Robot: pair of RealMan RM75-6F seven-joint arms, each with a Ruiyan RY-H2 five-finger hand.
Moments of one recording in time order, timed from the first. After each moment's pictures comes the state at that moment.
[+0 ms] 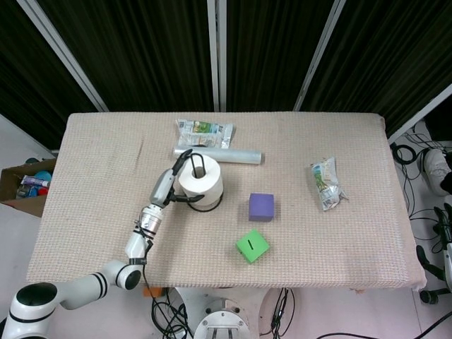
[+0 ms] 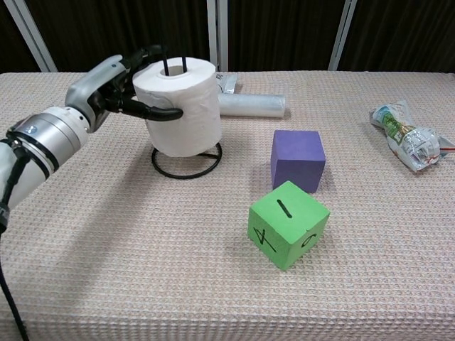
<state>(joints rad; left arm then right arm) -0.67 -1.89 -0.28 -1.06 1.37 1.11 -0.68 -0.05 -1.12 0.06 -1.46 -1.52 1.61 0.13</state>
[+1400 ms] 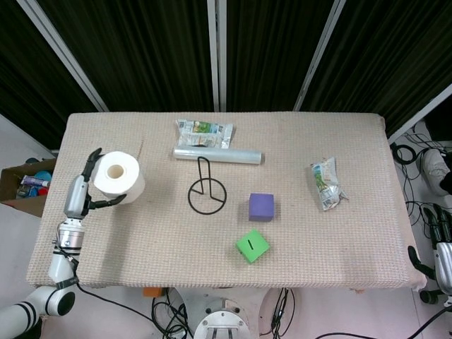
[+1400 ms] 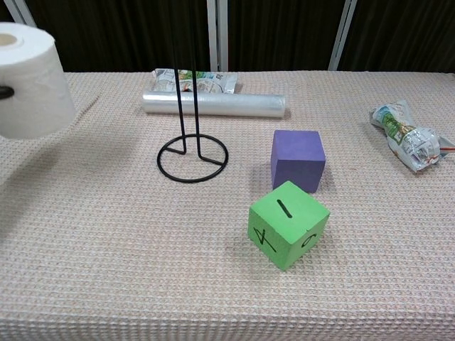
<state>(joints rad) -0.37 -1.57 -0.18 -1.18 1.40 1.34 -0.69 -0.04 -1.14 0.05 -1.47 -1.54 1.59 0.09</state>
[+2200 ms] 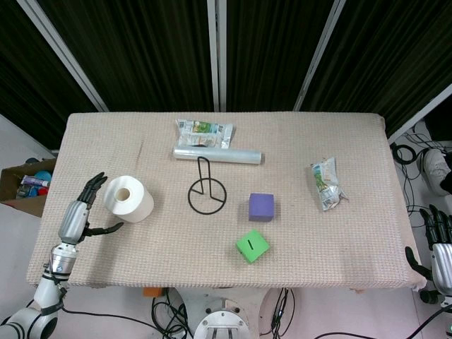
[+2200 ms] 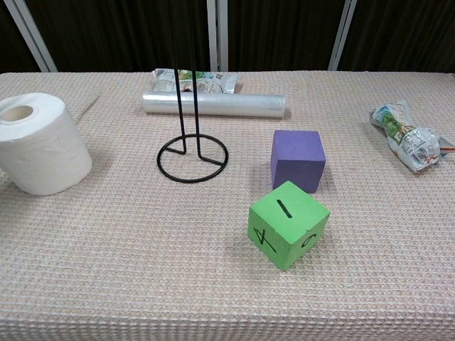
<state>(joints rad) -0.27 -1.54 -0.02 -1.07 1.59 1.52 -0.60 -0.04 -1.17 0.04 -1.42 -1.56 1.60 0.08</state>
